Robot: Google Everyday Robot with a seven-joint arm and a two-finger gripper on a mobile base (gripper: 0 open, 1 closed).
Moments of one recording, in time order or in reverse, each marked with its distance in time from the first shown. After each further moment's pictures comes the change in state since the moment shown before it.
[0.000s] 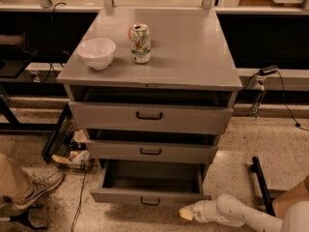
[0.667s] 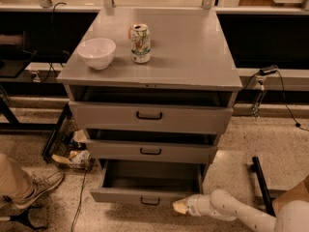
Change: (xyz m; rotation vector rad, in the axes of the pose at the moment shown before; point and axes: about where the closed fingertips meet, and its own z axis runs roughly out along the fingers) arm -0.032 0.003 0.023 -0.018 -0.058 -0.087
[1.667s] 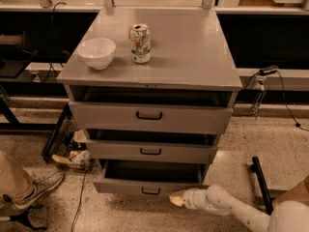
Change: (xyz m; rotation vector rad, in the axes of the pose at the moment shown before) arm -0.035 -0.011 0.021 0.008 -0.068 -0.058
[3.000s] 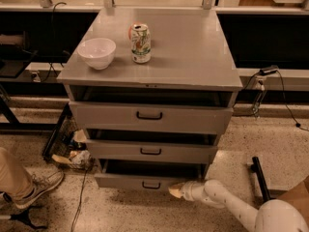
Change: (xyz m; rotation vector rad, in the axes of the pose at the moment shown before) arm -0.026 -0.040 0.025 0.035 -0.059 -0.061
